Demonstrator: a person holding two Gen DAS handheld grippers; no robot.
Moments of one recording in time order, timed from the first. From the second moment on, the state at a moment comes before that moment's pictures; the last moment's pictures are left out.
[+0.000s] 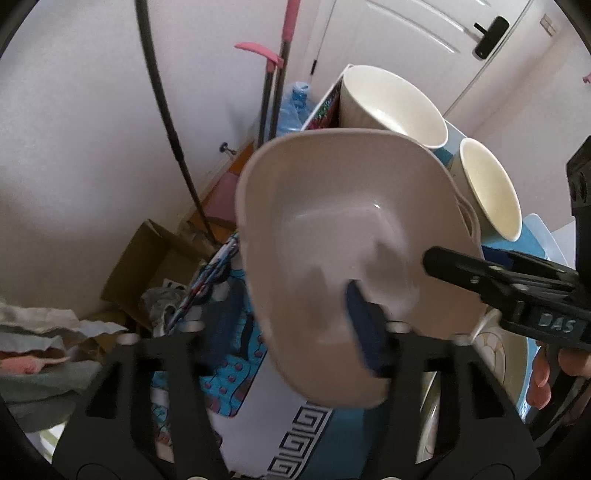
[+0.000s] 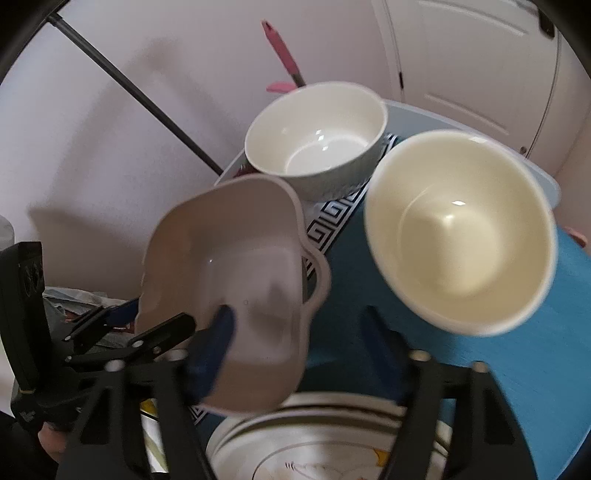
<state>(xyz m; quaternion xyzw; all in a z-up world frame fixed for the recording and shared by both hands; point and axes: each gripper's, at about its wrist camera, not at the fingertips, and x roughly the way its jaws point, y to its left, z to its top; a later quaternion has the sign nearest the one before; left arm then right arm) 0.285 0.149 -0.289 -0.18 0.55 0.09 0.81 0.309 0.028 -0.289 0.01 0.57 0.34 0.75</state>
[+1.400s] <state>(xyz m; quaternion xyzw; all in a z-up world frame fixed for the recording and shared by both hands) 0.213 -0.117 -0.147 -0.06 0.48 -0.12 0.87 0.130 -0.254 -0.161 0.11 0.46 0.18 0.86</state>
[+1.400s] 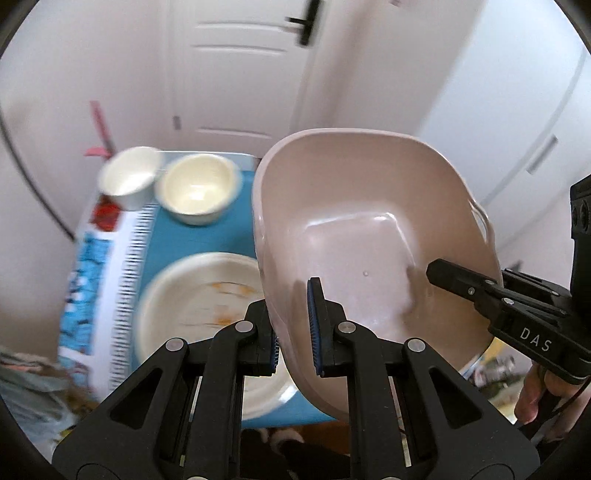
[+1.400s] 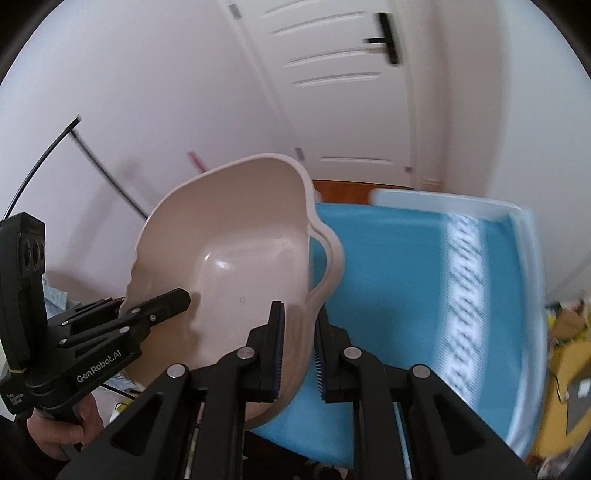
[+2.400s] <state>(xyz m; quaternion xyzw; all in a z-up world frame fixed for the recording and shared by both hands) 0.242 -0.283 -0.300 0.06 0.57 -0.20 0.80 0.108 -0.397 -0.294 0.15 0.53 0.04 0.84</state>
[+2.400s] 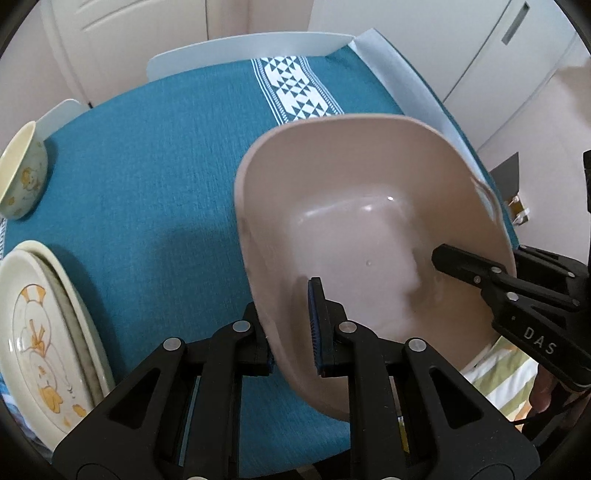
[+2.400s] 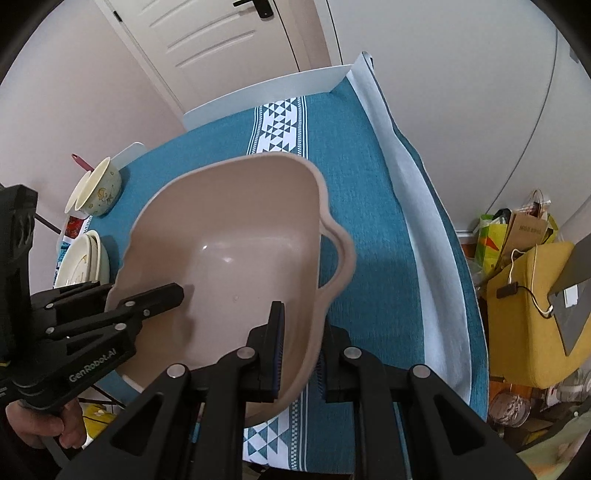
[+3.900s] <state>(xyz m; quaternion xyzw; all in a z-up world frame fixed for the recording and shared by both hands) 0.273 0.024 -0.137 -0.12 0.44 0.01 0.89 0.216 -0.195 -0.088 0.09 0.40 0.25 0.88</state>
